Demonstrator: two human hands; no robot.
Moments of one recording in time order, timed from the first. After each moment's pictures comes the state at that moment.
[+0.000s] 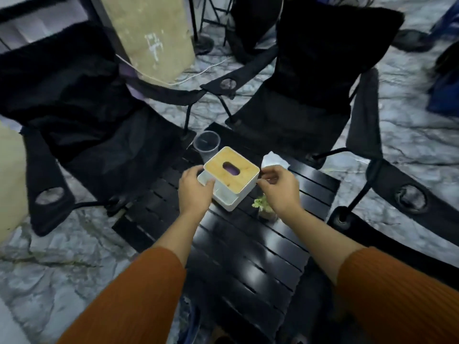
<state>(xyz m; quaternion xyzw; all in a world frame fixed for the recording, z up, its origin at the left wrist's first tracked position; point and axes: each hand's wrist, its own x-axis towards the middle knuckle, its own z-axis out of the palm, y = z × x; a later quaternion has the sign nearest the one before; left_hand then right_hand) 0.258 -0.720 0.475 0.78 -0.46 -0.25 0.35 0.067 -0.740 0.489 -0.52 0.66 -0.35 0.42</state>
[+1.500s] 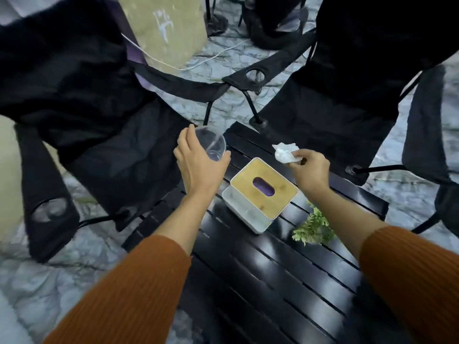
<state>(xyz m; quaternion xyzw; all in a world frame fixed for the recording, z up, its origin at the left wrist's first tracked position) 0.336 -0.838 0.468 0.79 -0.49 -0.08 0.36 0.120 -0.875 0.452 -0.56 0.69 -0.33 0.31</state>
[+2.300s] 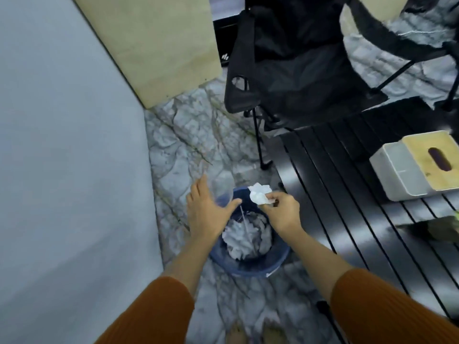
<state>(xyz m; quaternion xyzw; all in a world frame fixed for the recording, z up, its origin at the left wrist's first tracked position) 0.462 -0.380 0.388 0.93 -0.19 -0.10 0.29 0.348 -0.511 0.379 -0.73 0.48 -0.06 0.49</state>
